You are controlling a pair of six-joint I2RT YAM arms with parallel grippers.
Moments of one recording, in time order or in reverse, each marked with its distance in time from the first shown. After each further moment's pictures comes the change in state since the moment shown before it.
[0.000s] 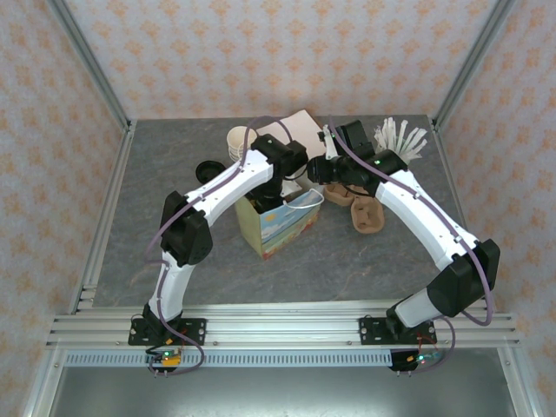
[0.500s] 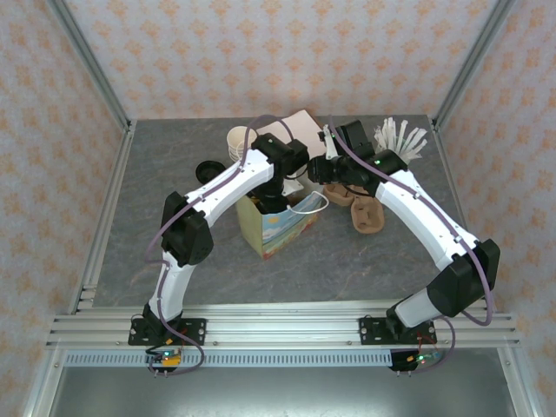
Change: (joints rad) left arm -0.004 0.002 0.021 -0.001 0.011 0.000; right arm 0.000 0.000 0.000 -0.001 0.006 0.000
